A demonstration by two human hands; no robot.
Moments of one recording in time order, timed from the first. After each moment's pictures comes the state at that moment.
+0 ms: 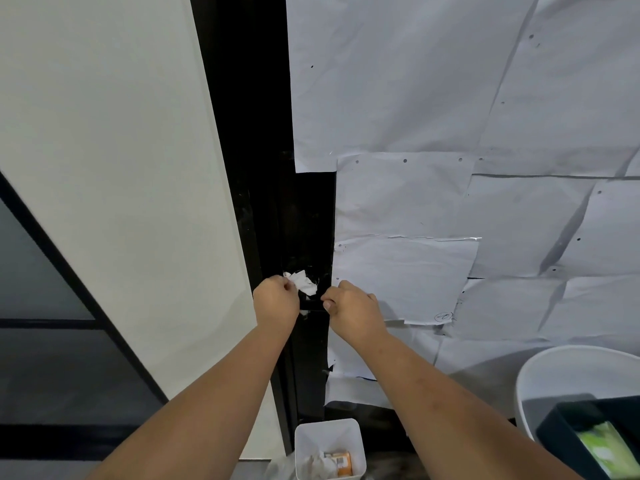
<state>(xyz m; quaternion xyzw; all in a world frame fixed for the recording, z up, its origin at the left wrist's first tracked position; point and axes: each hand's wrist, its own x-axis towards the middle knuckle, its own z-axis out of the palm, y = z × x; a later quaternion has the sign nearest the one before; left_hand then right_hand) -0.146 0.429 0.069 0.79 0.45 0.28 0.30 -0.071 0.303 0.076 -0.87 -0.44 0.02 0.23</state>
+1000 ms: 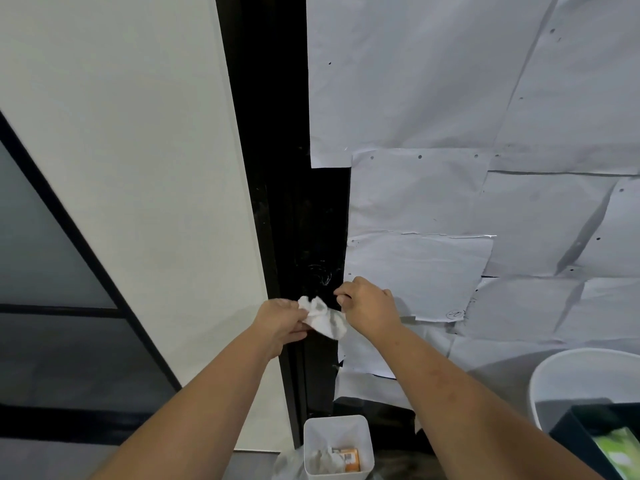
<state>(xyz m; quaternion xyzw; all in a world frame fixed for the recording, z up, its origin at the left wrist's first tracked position) -0.190 0.422 0.066 0.56 0.46 0.13 0.67 -0.067 0.300 0.077 -0.87 -0.43 0.04 0.23</state>
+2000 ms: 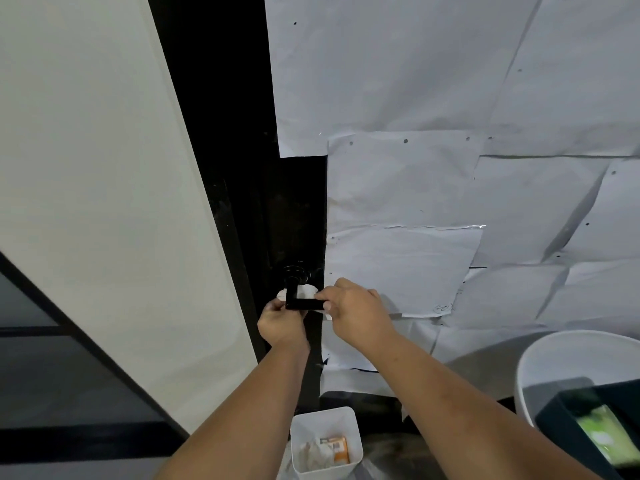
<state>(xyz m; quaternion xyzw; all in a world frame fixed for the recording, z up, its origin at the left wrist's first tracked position) -0.113 0.398 0.019 0.28 0.49 0.40 0.72 -0.060 0.295 0.074 -0.86 -0.46 0.04 0.21</state>
